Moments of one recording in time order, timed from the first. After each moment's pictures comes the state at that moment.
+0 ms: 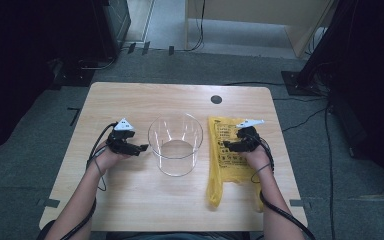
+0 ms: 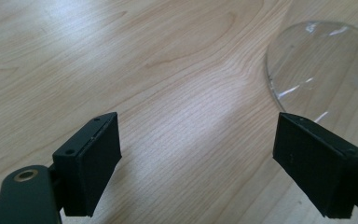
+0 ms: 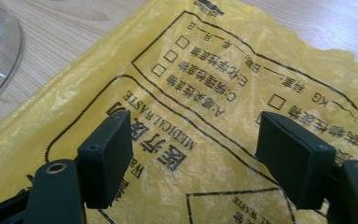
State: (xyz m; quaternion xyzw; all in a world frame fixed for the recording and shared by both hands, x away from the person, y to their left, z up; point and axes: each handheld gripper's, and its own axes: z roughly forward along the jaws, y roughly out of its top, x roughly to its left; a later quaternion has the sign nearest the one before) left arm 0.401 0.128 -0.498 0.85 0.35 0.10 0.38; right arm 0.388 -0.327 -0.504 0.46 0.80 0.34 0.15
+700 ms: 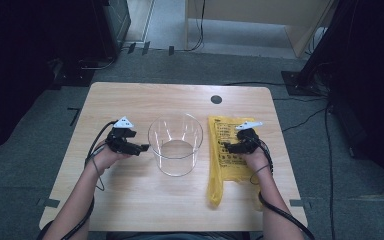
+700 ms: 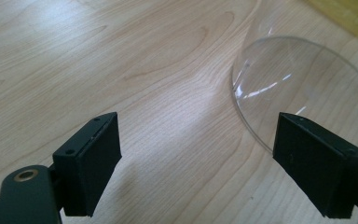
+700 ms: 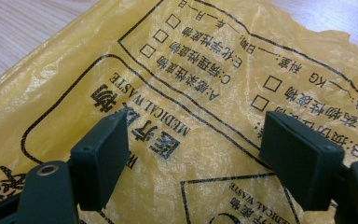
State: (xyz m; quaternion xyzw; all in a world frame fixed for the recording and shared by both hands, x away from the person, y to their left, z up) left arm 0.394 0.123 -0.477 0.85 0.35 0.08 0.38; right arm 0.387 -0.325 -0.514 0.47 0.80 0.32 0.17
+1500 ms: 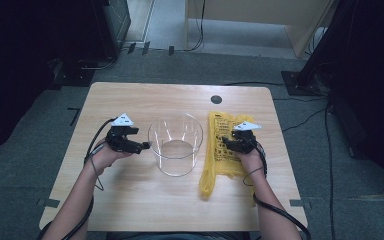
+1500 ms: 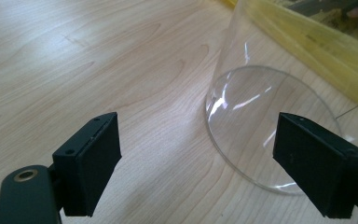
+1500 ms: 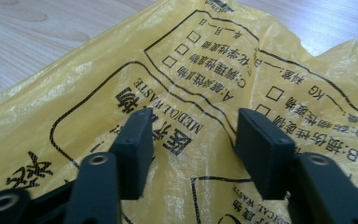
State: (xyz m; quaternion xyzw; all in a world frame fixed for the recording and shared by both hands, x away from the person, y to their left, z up) left arm 0.387 0.117 -0.455 0.84 0.35 0.09 0.42; right arm 0.388 -0.316 -0.522 0.47 0.77 0.37 0.21
